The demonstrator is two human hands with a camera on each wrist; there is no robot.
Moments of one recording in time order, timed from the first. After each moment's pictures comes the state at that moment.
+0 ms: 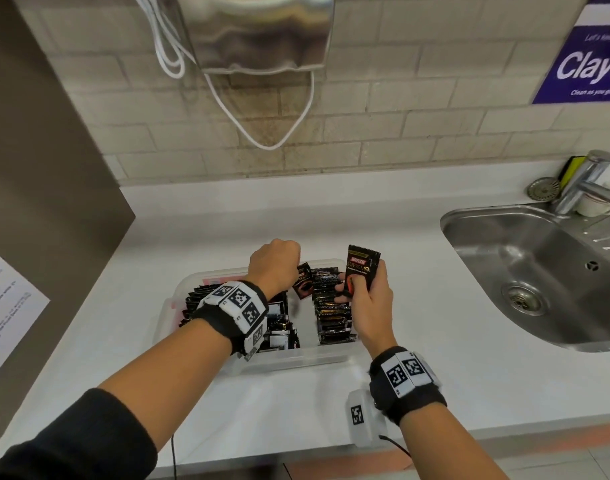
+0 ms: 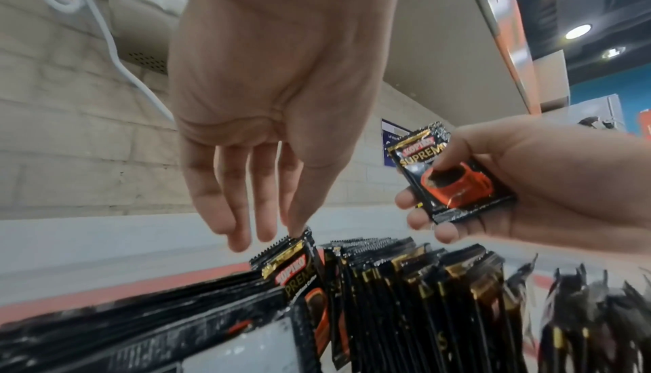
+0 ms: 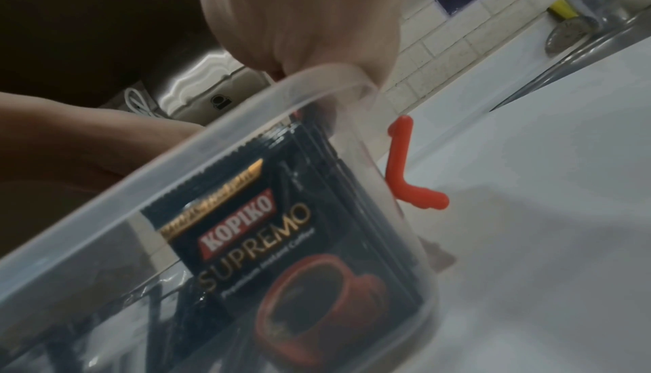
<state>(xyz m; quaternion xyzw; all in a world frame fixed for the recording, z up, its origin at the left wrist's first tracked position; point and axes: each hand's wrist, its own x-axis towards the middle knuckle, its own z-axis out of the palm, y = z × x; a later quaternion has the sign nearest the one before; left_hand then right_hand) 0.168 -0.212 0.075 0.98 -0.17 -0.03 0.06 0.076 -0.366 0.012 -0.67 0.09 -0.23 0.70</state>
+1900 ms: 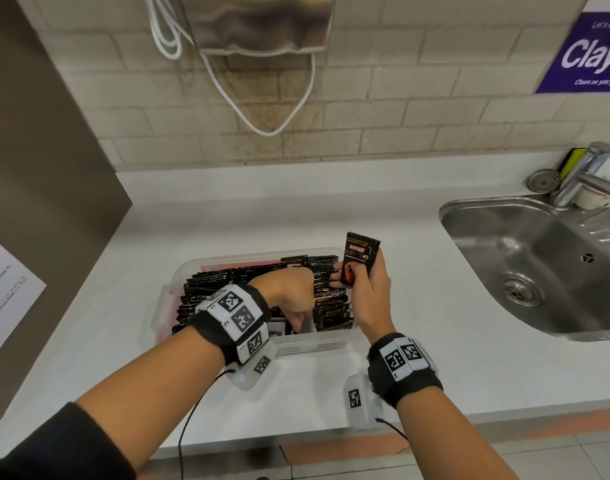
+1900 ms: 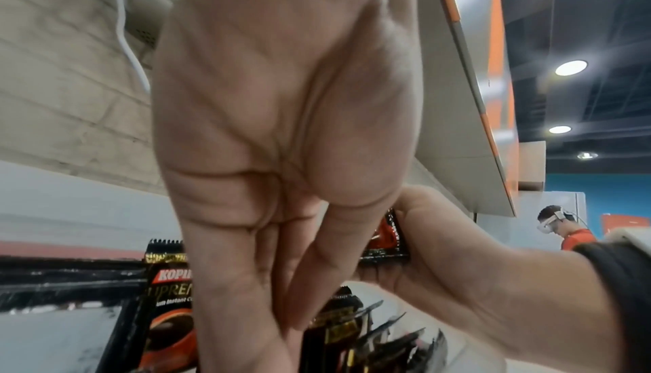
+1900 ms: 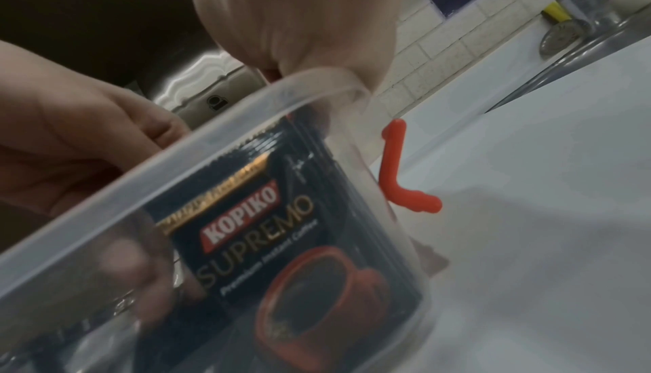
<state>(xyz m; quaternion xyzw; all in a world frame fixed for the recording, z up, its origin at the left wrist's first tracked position) 0.119 -0.225 0.082 0.92 -0.19 -0.33 0.12 0.073 -0.366 0.017 -0.66 0.09 -0.20 0.72</state>
